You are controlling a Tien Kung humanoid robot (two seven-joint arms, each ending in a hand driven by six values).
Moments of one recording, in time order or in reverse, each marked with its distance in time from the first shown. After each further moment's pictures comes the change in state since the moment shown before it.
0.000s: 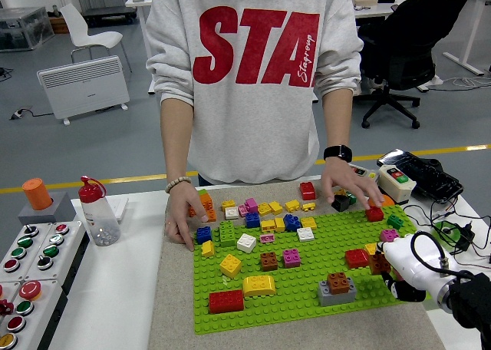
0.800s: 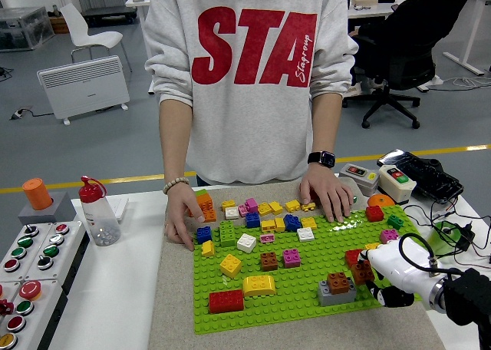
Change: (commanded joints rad) left arm -0.008 -0.001 -0.007 0.000 0.004 -0.001 0.000; right arm 0.058 0.028 -0.045 -0.050 0.082 -0.013 0.178
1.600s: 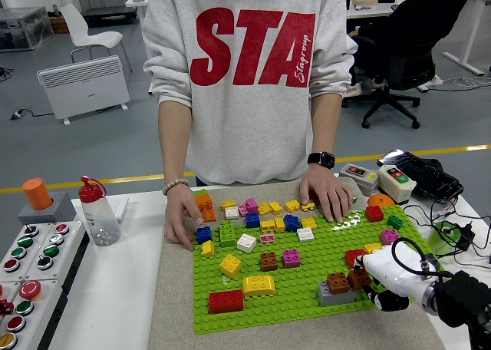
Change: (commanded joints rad) left arm 0.000 -0.002 0.005 0.000 -0.002 0.000 0.000; right arm 0.020 0.033 -0.031 -0.044 0.003 -0.002 0.001
